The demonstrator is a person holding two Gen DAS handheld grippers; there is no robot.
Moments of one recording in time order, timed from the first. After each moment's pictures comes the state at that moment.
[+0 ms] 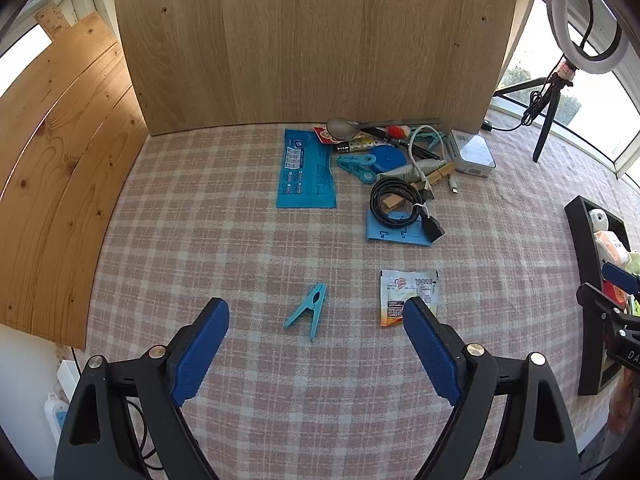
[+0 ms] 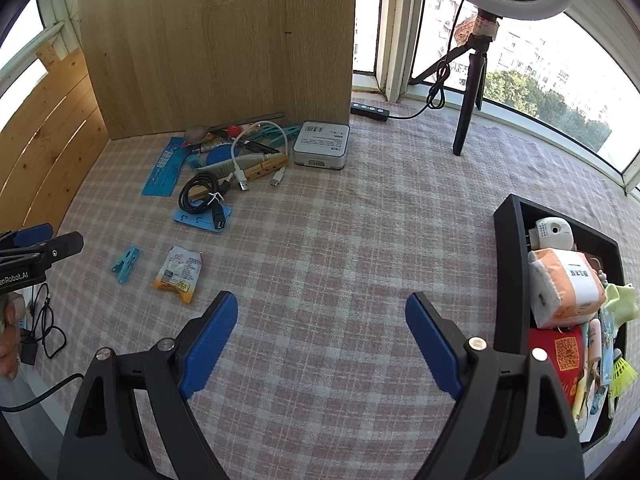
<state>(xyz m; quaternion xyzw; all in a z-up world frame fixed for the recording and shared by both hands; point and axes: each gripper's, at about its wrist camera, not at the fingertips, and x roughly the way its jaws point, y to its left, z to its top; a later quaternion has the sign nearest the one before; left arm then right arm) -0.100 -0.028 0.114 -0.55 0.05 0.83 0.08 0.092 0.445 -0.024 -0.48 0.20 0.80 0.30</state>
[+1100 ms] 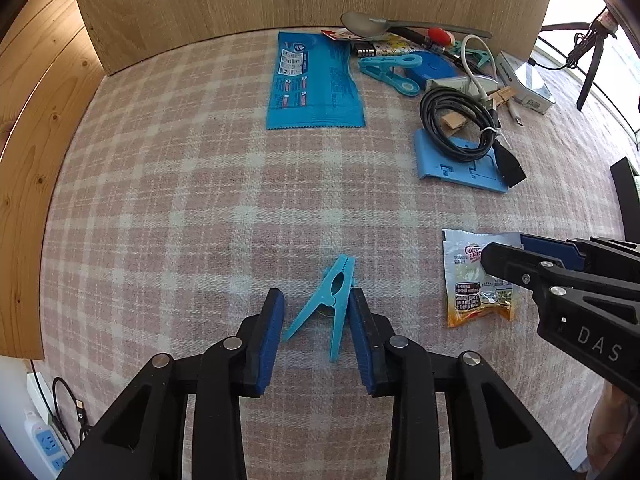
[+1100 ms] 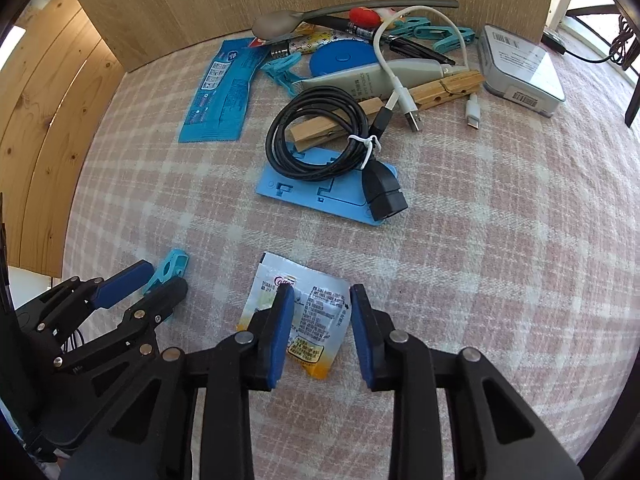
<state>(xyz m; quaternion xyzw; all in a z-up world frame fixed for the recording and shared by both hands) -0.112 0.016 -0.020 -0.61 0.08 0.79 0.09 -0.040 0.406 -0.124 -0.58 0.28 0.74 0.20</state>
